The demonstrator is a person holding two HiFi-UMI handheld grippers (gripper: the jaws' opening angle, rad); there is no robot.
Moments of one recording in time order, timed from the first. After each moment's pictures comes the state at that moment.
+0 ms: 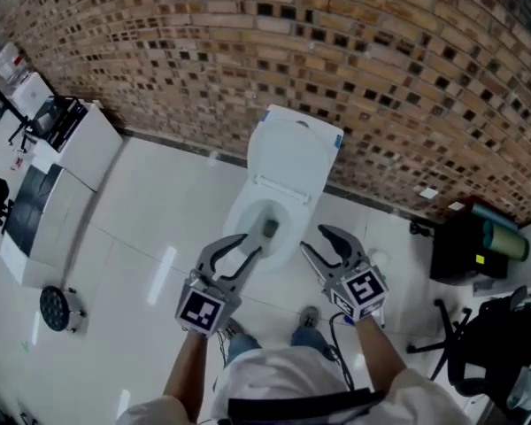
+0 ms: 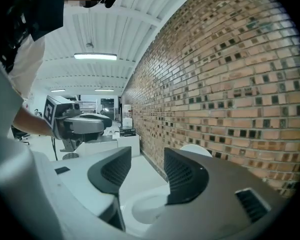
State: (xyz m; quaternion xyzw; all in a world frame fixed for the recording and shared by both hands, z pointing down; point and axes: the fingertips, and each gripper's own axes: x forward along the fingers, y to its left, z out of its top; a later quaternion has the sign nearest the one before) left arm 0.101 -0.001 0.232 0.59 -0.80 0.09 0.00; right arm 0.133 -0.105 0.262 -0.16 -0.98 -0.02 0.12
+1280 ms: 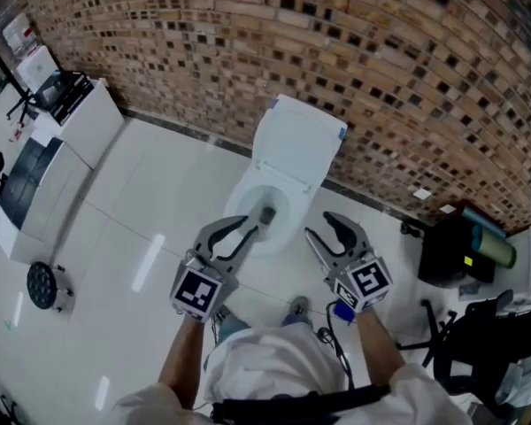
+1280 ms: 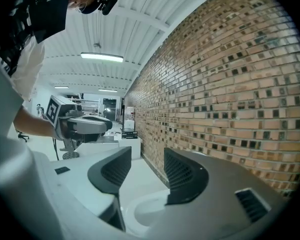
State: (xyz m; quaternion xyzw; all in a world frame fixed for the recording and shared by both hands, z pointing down) left arm 0.121 0.048 0.215 0.57 -0.82 0.07 -0.01; right arm 0.163 -0.065 0.235 -0.16 -0.98 -0.05 0.10
